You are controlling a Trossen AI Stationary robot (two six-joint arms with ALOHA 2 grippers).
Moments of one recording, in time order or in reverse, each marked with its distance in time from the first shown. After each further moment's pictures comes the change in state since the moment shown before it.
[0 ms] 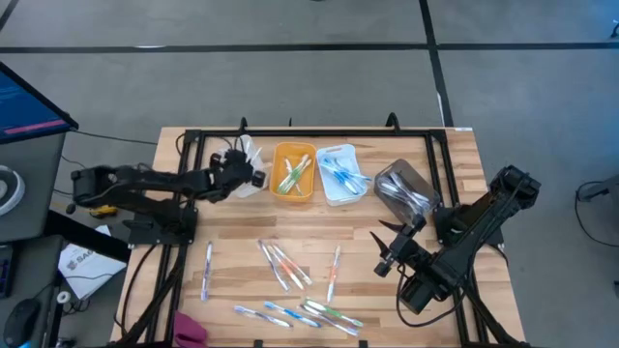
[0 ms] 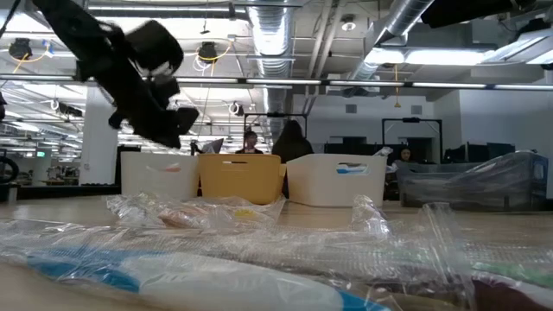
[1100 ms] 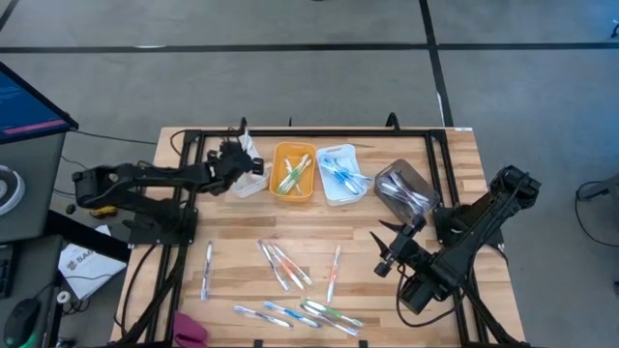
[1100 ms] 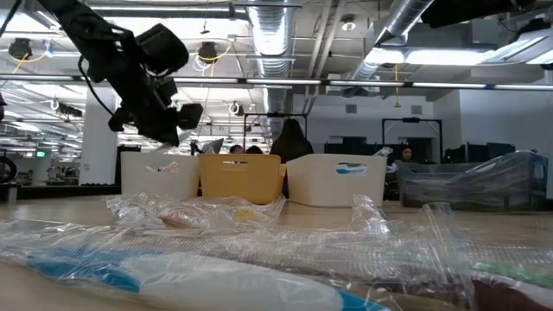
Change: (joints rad) left arm 0.090 0.016 0.047 -0.007 -0.004 -0.128; right arm 0.000 0.000 0.000 0.002 0.000 0.000
